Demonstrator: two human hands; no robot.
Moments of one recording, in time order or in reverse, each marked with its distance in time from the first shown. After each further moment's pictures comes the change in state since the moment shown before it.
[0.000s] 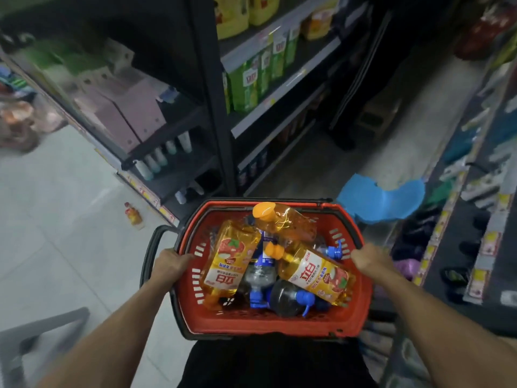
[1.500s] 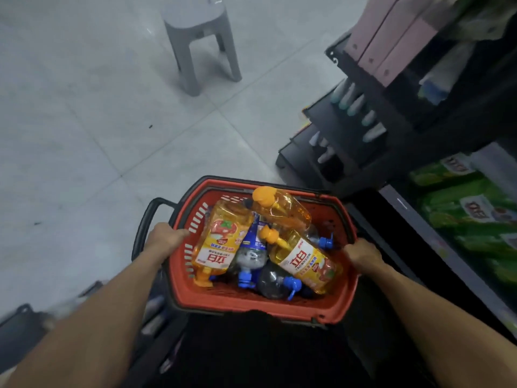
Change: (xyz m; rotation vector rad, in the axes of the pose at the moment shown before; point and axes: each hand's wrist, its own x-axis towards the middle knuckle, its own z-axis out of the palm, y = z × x) left_hand -0.133 0.128 0.375 -1.033 0.645 -1.090; right_hand 0.282 -0.352 -0.111 -1.129 -0.315 -1.165
